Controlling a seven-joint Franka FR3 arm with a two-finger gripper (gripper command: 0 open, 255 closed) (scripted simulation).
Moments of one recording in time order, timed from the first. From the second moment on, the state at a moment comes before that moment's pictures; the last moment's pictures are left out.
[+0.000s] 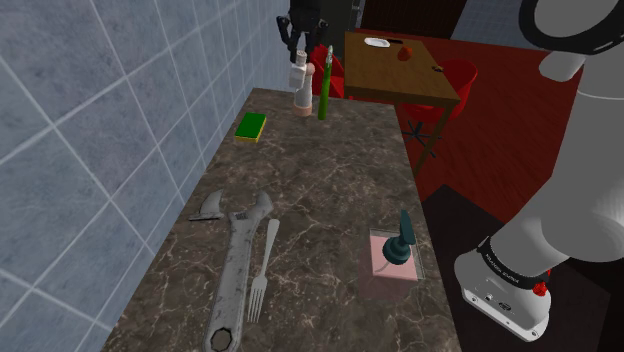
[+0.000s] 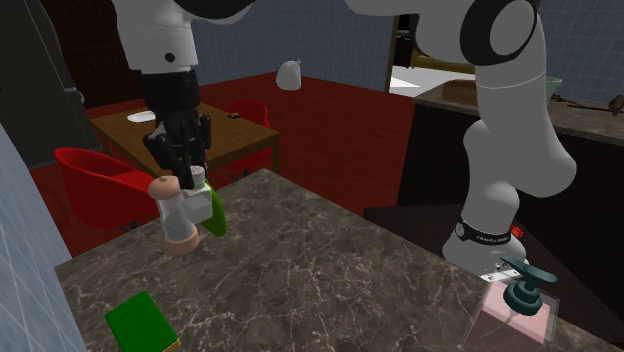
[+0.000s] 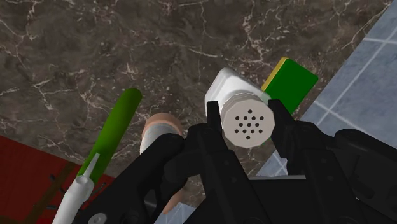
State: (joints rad) arm 0.09 0.42 0.09 -1.22 0.09 1.61 0.39
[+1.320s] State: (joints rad) arm 0.12 0.36 0.10 -1.08 0.09 1.42 0.44
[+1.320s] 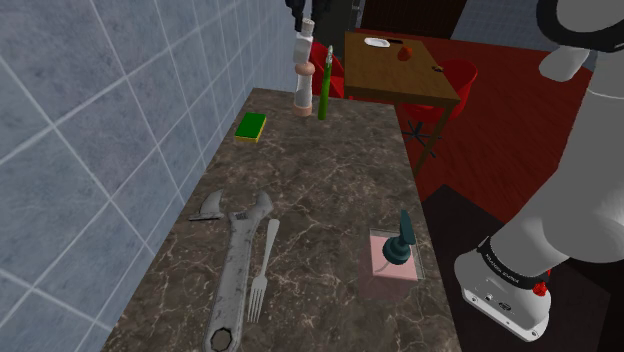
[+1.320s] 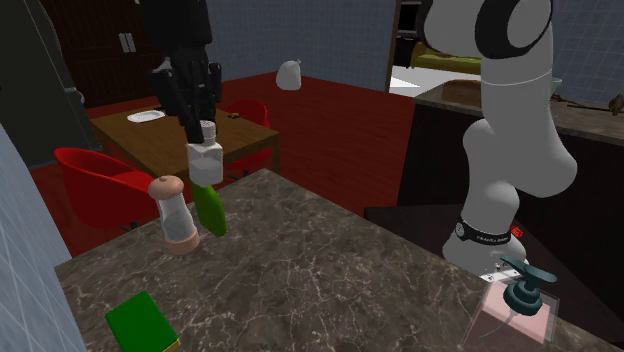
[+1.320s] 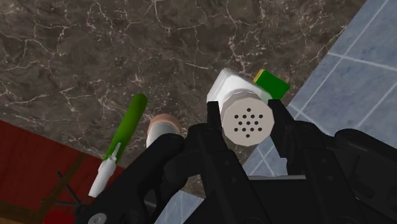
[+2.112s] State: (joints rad) arm 0.18 -0.11 0.16 -1.70 0.14 1.58 0.56
